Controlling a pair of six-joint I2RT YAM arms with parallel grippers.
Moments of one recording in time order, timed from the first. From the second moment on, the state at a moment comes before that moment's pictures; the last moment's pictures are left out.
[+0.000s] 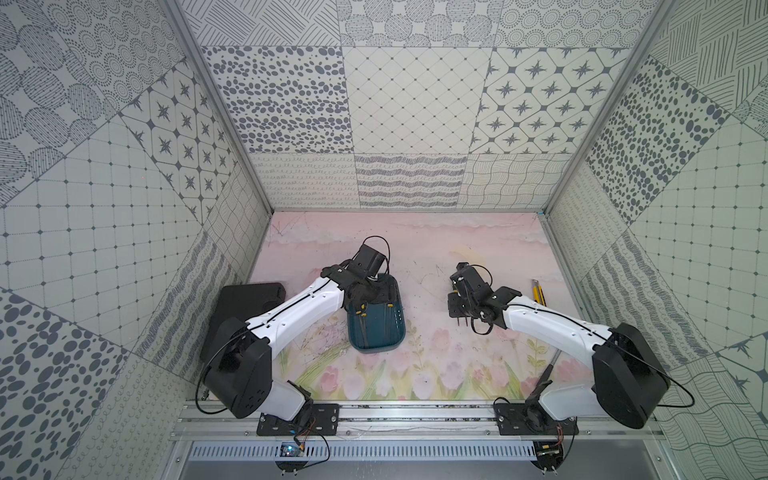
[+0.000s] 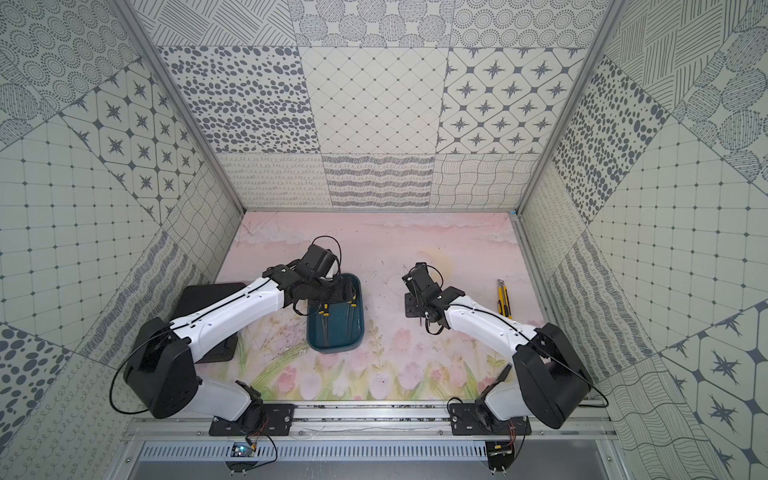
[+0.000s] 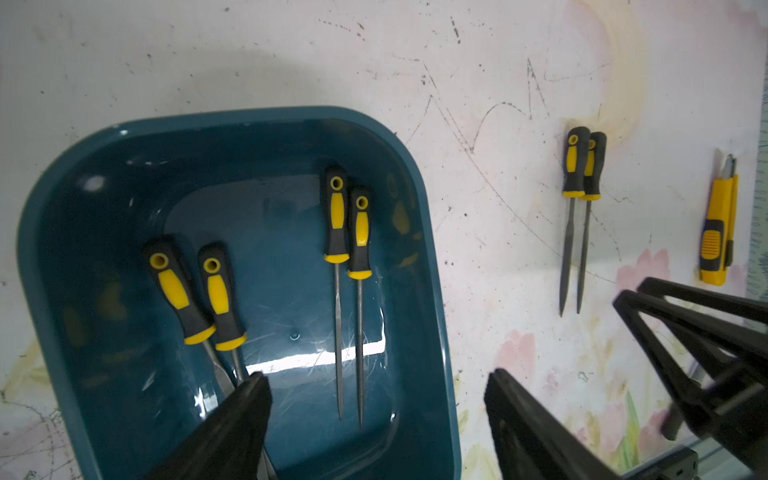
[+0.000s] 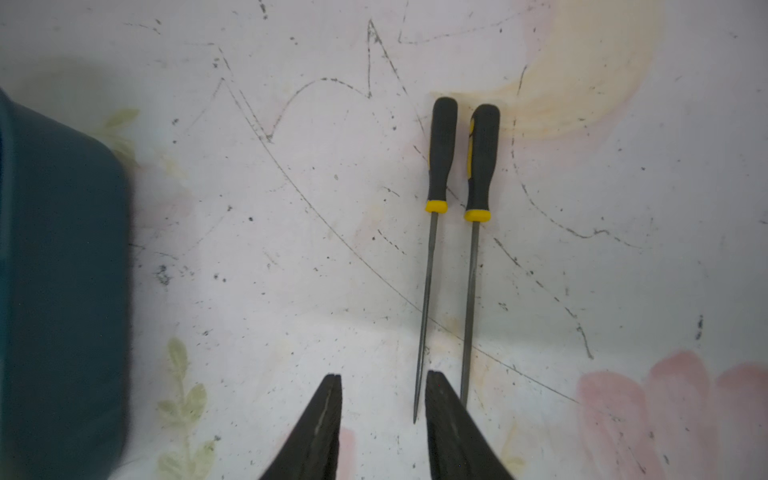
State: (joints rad) left arm -0.55 1.51 1.12 -0.66 0.04 -0.61; right arm 0.66 1.36 0.84 -0.47 0.20 0.51
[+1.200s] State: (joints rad) left arm -0.48 2.00 1.45 -0.66 -0.09 -0.52; right arm 0.68 1.01 0.78 -0.46 -0.05 0.49
